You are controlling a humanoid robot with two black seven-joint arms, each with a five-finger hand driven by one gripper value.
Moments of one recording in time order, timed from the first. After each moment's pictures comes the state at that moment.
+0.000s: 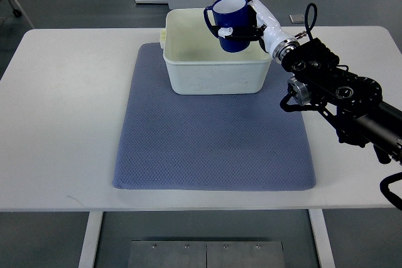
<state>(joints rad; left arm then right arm) -0.04 0.00 -0.10 -0.15 0.08 0.06 -0.04 1.10 -0.06 0.39 0.69 -0.58 -0.17 0.19</state>
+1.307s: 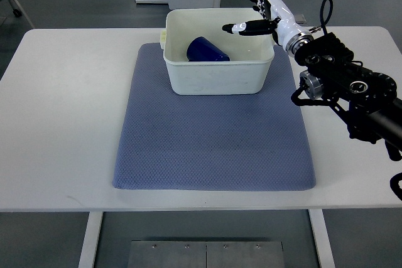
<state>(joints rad) -0.04 0.00 -0.10 -0.15 0.08 0.06 -0.04 1.10 -0.13 0.44 0.71 -0.57 -0.17 0.20</state>
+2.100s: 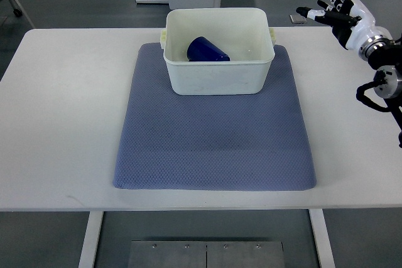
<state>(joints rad) -0.04 0.00 -0.10 -0.15 0.08 0.06 -0.04 0.81 -0.32 1.01 0.89 -0.57 -0.03 -0.02</state>
